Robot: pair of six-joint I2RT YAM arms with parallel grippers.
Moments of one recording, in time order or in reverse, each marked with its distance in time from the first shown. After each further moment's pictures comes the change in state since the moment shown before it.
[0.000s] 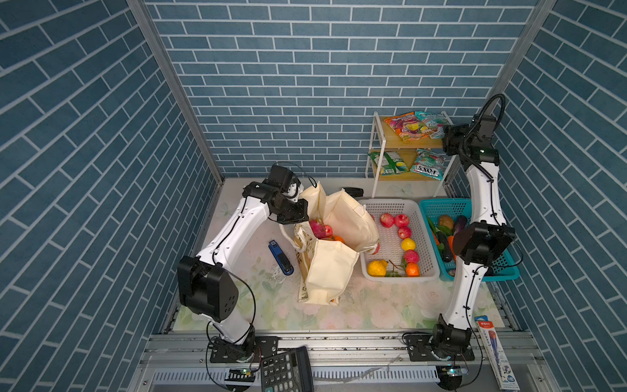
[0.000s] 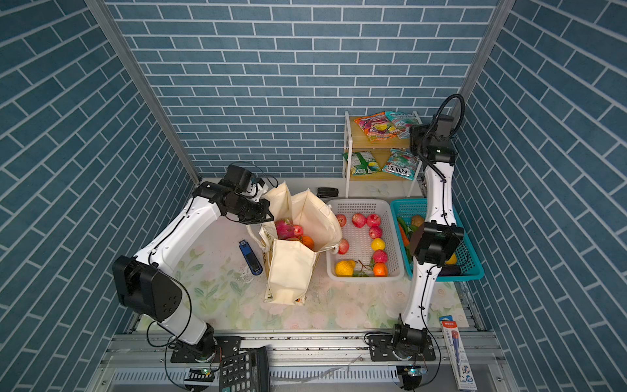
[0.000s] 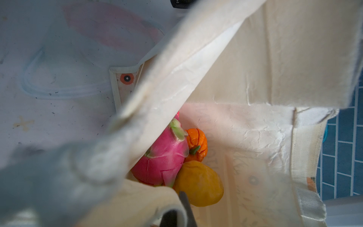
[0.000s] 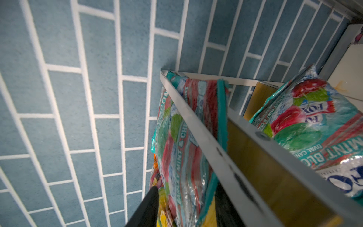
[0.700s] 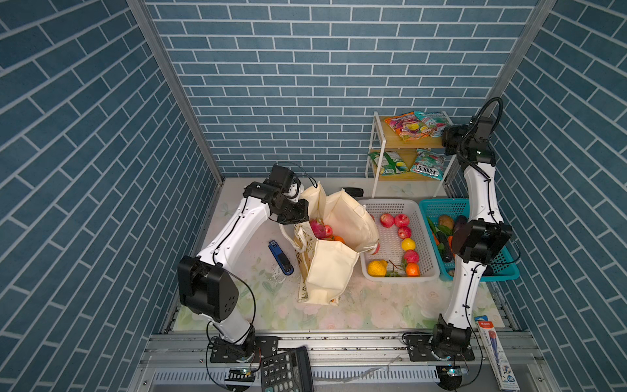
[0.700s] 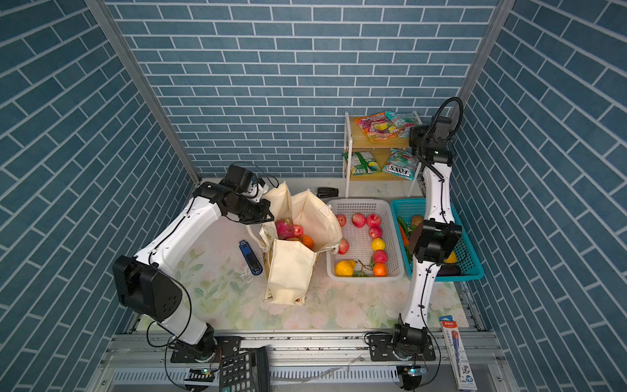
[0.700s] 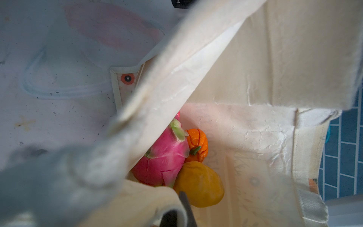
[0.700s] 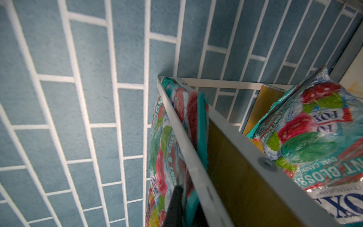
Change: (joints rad) left arm -0.009 0.000 0.000 0.001 -0.013 -0.004; right arm 0.005 0.034 0.000 0.067 -0.004 0.019
